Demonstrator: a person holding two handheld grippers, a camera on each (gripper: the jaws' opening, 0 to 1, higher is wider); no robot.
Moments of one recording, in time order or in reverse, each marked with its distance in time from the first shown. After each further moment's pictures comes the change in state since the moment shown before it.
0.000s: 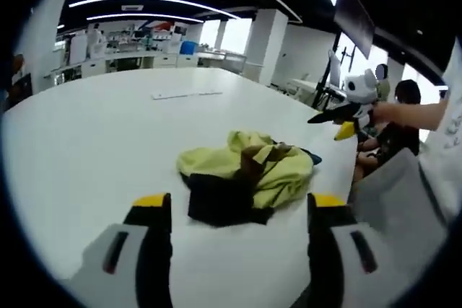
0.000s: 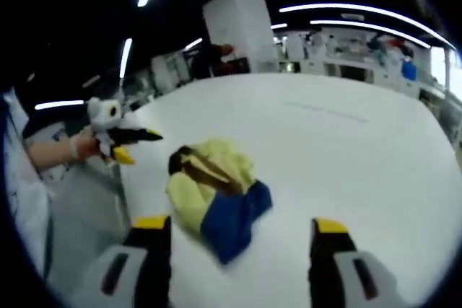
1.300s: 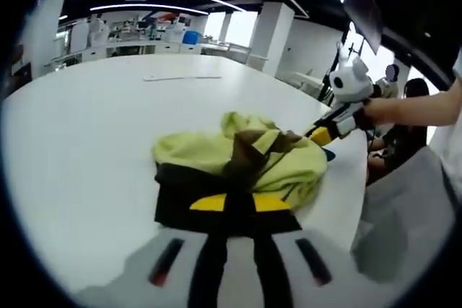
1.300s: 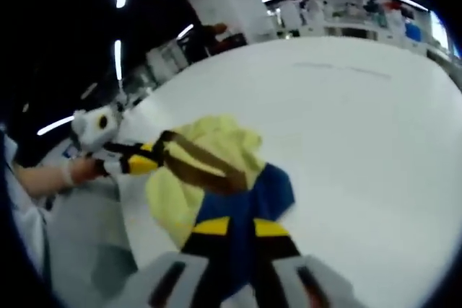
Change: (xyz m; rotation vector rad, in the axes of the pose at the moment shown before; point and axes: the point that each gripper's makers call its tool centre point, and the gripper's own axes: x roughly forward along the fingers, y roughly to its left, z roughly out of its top) left arm 0.048 0.000 -0.025 -0.066 0.034 0.025; right arm 0.060 0.002 -0.030 0.155 0.140 0.081
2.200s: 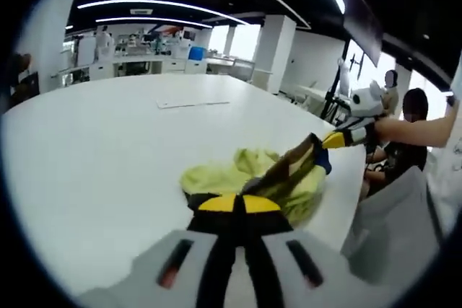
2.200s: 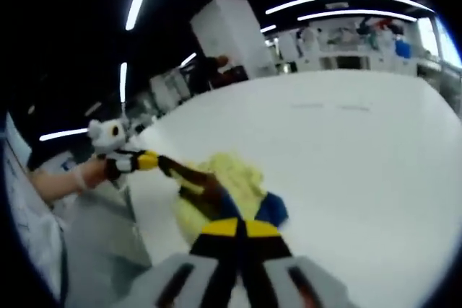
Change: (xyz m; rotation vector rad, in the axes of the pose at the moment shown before) left arm -0.052 0.007 0.060 0.028 -0.094 0.025; right arm -0.072 0.021 0.041 -0.051 -0.242 -0.003
